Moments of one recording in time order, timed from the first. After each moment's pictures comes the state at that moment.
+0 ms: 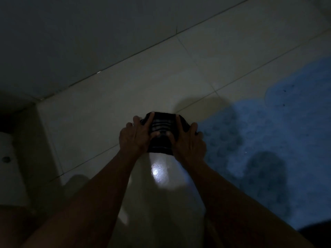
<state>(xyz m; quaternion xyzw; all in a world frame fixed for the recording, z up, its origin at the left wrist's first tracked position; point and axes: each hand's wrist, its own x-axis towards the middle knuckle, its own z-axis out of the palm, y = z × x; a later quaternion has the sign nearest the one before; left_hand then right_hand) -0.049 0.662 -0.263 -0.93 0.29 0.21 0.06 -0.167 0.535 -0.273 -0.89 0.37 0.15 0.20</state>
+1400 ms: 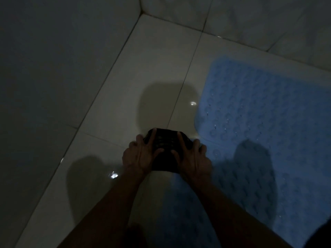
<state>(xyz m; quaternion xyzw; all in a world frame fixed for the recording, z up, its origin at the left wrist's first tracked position) 0.021 0.351 -0.264 -0.78 0.57 0.24 0.12 -0.158 0.328 -0.281 -0.75 0.63 0.10 0.17</state>
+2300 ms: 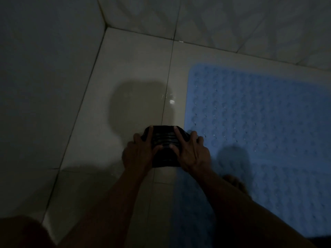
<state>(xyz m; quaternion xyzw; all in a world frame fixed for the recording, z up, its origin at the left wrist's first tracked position) 0.032 0.268 -0.264 -0.73 0.63 0.26 0.10 -0.147 0.256 -0.267 -0.71 0.68 0.12 0.17</state>
